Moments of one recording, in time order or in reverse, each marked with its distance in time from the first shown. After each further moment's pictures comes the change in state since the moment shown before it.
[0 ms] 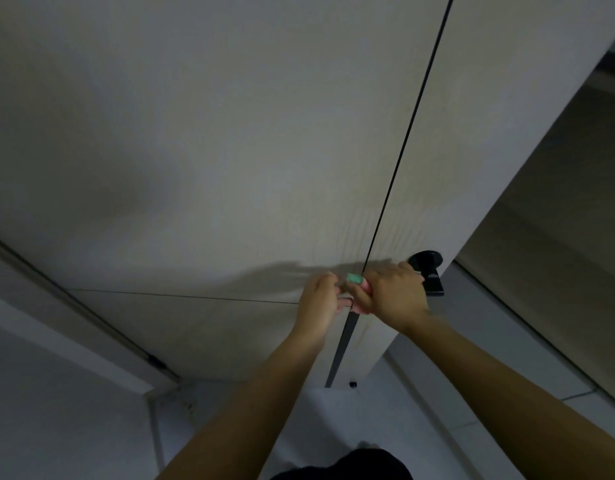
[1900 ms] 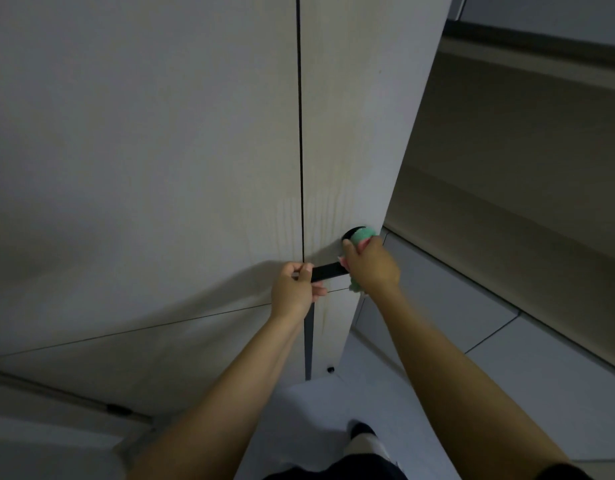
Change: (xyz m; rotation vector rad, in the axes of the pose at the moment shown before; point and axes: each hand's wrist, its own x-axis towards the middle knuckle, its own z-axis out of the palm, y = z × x) left_hand 0.015 -0.018 0.043 0.181 -0.050 0.184; right_hand -0.010 0.023 -0.048 0.580 -0.319 1.170
